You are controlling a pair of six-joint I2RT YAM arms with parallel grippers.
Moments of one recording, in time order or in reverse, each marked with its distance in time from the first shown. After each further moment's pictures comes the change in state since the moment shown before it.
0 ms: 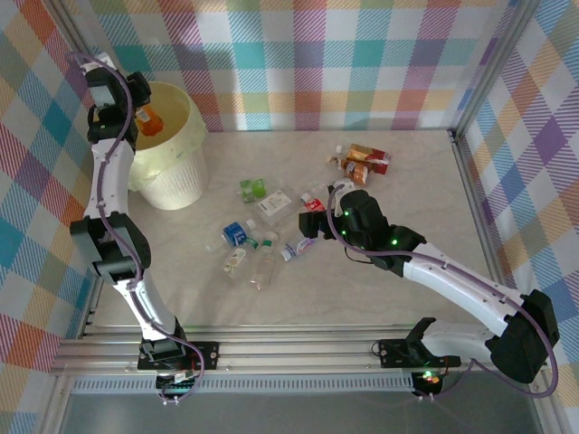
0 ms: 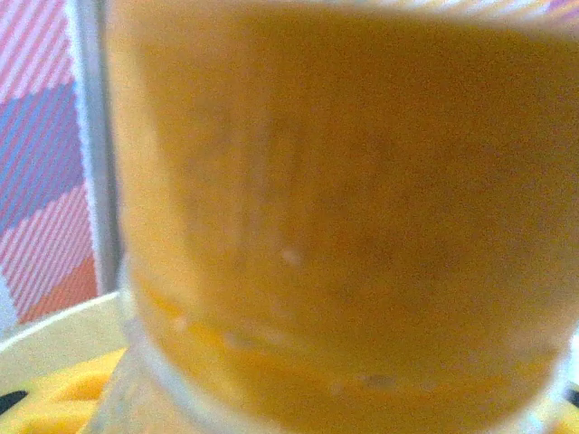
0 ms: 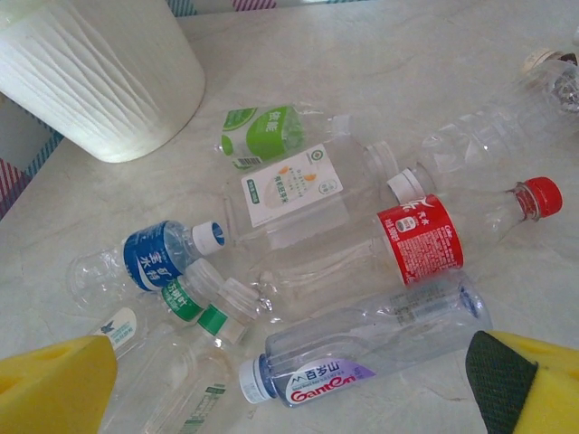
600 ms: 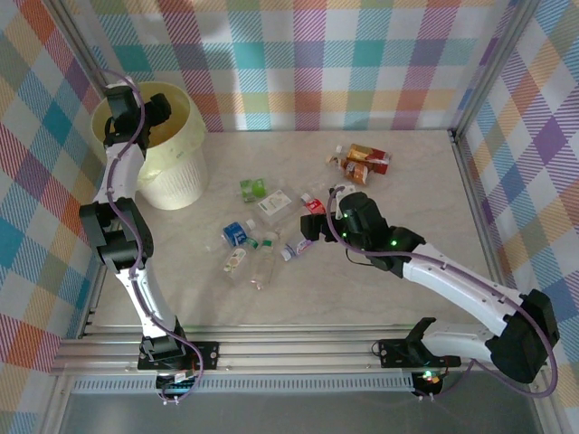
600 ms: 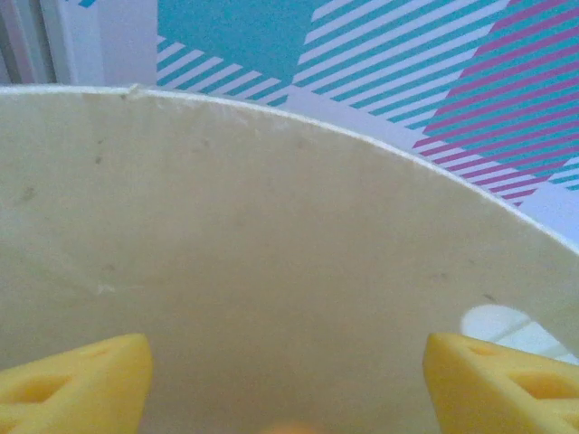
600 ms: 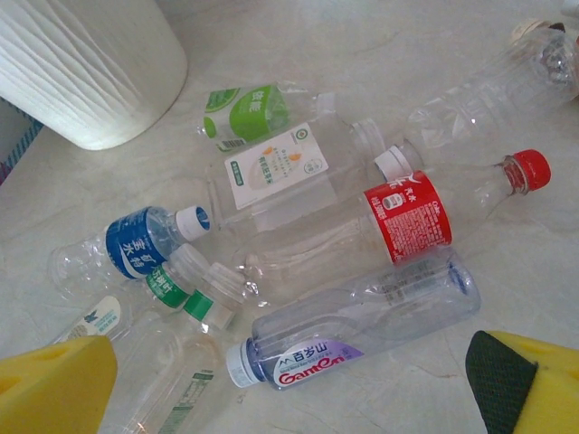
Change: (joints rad) left arm 0.002 0.107 -0.075 0.034 0.097 -0.012; right arm 0.000 0.004 -0.016 -0.021 0.011 0.023
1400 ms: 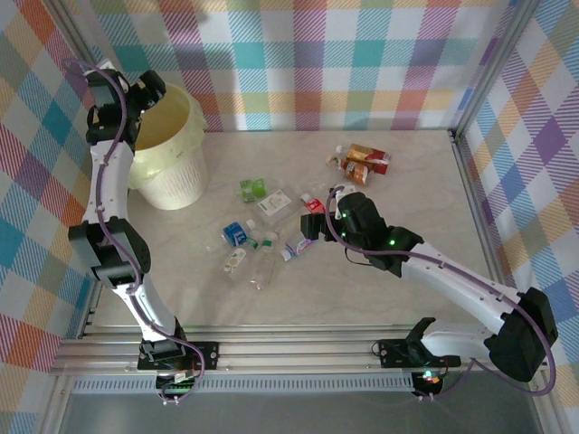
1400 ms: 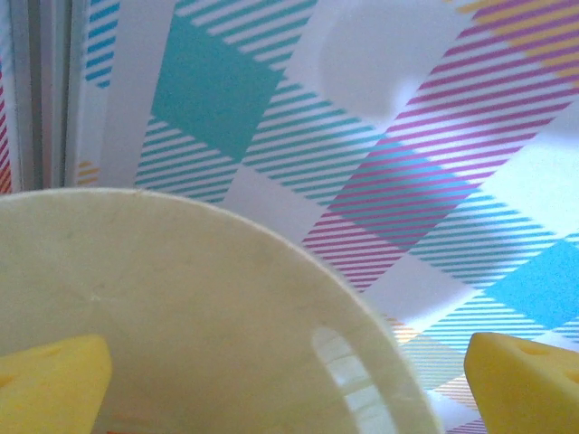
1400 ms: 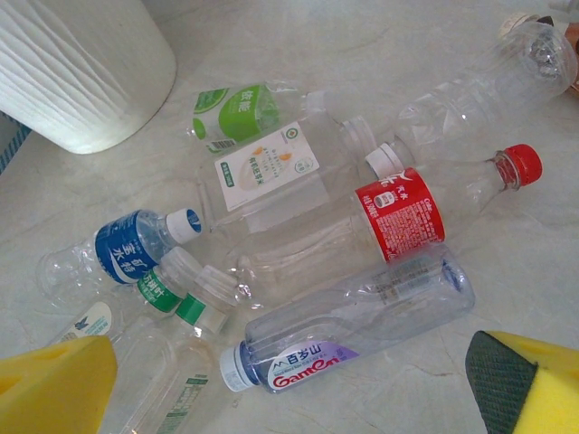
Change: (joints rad) left arm -0.027 -0.174 0.067 -0.163 0.003 -0.175; right arm 0.000 0.012 0.000 0.003 0.018 0.016
